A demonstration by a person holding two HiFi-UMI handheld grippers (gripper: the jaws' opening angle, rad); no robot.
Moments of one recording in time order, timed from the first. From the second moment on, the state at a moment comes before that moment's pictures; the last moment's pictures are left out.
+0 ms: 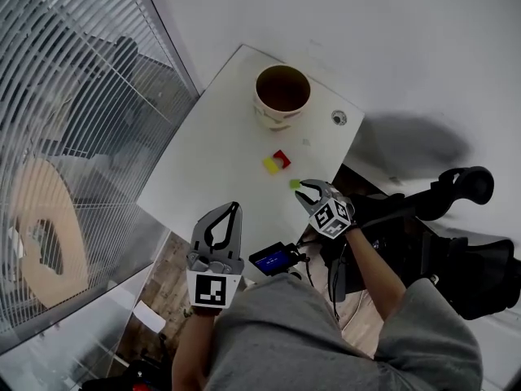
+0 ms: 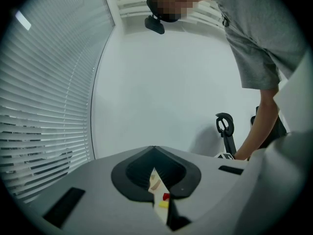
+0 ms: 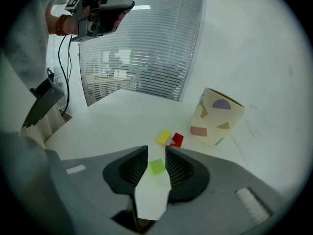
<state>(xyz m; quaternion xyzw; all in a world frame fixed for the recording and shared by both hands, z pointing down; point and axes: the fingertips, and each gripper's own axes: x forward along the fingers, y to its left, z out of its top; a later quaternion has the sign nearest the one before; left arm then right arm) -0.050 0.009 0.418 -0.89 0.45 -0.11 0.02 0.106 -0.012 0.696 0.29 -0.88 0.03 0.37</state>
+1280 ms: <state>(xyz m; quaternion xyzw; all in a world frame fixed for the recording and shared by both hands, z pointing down) -0.073 0.009 0.419 -0.87 0.49 -0.11 0.02 0.095 -0.024 0.771 0.14 -0.85 -0.02 0.51</state>
